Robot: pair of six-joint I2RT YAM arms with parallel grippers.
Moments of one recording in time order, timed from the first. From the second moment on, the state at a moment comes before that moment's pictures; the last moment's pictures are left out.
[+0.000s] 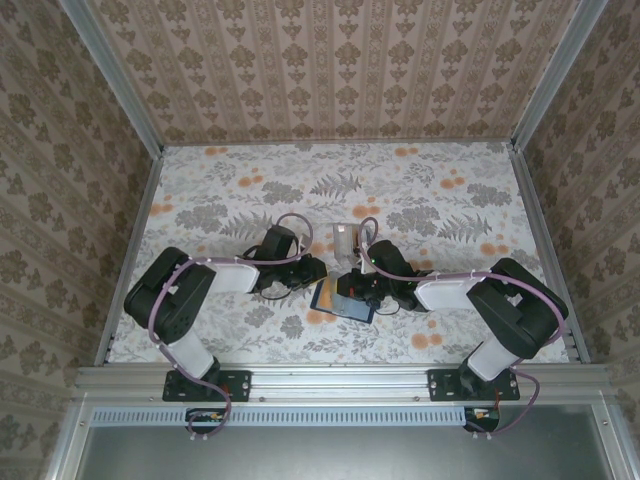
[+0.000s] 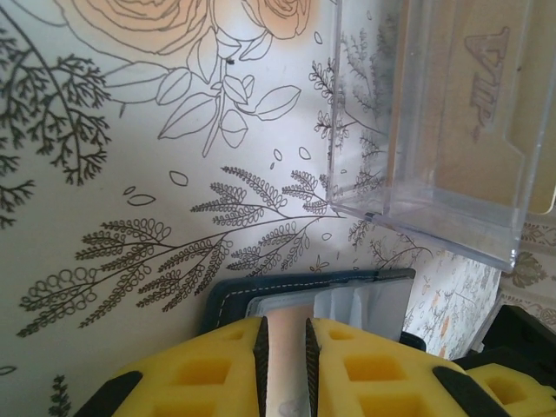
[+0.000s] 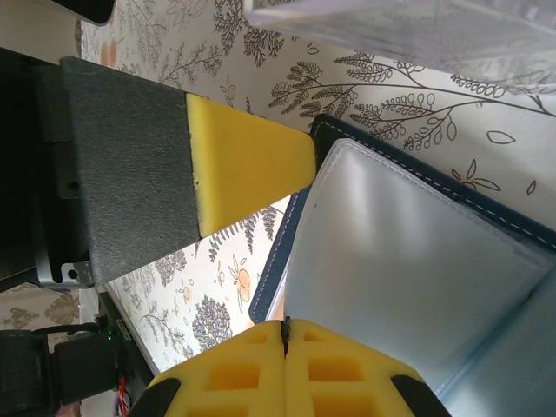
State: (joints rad) left arm -0.63 1.68 0.66 0.19 0.54 -0.91; right arm 0.67 1.59 0.56 0.33 -0.45 0.89
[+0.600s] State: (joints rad) left arm -0.63 1.69 0.66 0.21 0.54 -0.93; right arm 0.67 1.59 0.56 0.34 -0.46 0.89
